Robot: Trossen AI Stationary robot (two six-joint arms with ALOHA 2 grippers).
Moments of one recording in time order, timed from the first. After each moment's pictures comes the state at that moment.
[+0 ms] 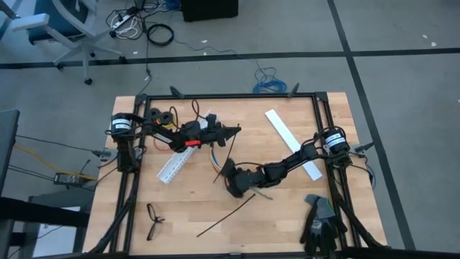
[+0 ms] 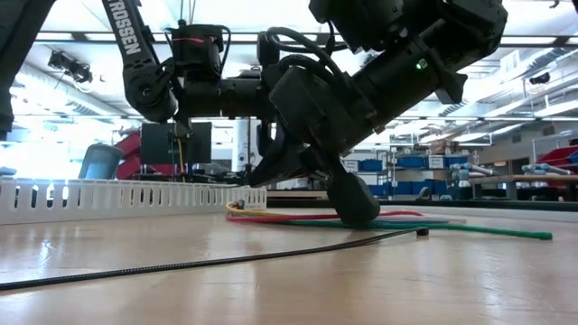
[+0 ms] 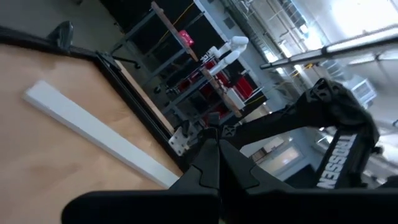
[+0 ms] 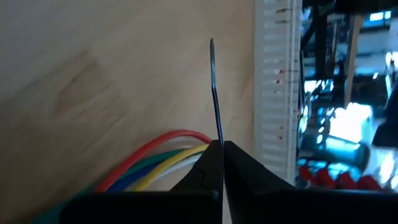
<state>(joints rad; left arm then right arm) 0.21 1.85 0.70 1.29 0.00 -0.88 0.28 2.04 1.06 0.41 0.52 -1.01</state>
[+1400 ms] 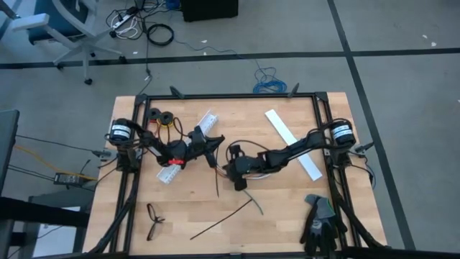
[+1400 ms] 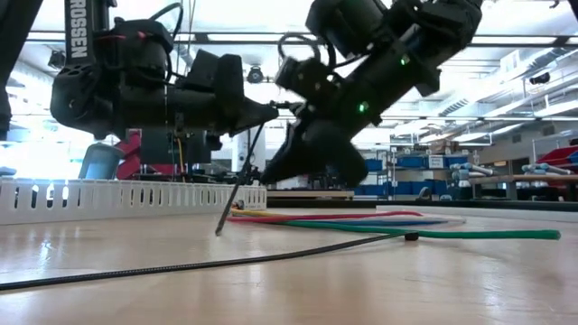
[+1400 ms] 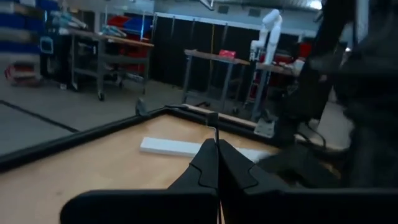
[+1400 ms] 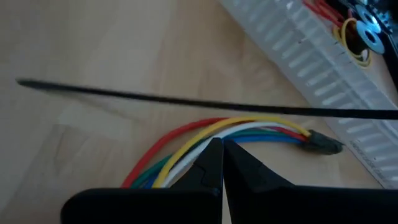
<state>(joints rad) 0.00 1.85 0.42 1.57 -0.40 -0.13 0.16 1.92 1.03 0.28 0.26 -0.32</state>
